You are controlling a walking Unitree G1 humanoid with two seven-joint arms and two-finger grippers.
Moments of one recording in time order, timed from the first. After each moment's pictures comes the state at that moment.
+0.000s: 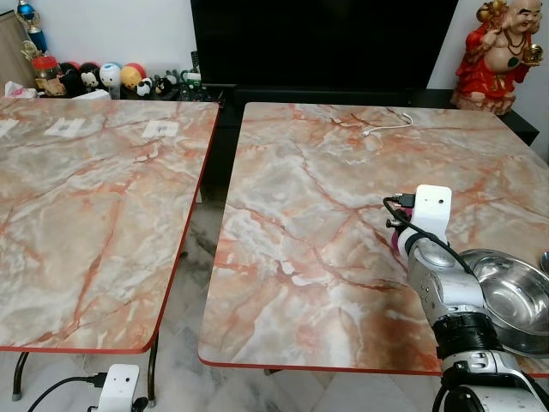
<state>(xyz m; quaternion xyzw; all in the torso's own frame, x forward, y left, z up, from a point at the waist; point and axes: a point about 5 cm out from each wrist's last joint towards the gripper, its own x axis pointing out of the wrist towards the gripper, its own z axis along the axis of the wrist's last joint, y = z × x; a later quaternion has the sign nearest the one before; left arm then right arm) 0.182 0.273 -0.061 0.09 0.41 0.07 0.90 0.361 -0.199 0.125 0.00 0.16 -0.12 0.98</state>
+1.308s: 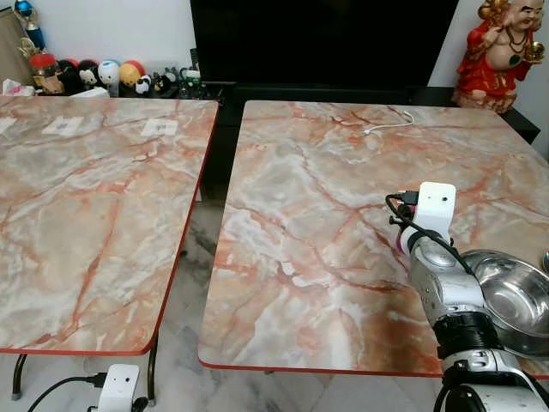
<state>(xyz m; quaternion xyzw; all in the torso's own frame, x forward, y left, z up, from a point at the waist) 0.182 0.273 -0.061 0.09 0.41 0.07 0.90 0.362 -0.201 0.128 -0.01 0.13 -0.13 0.98</state>
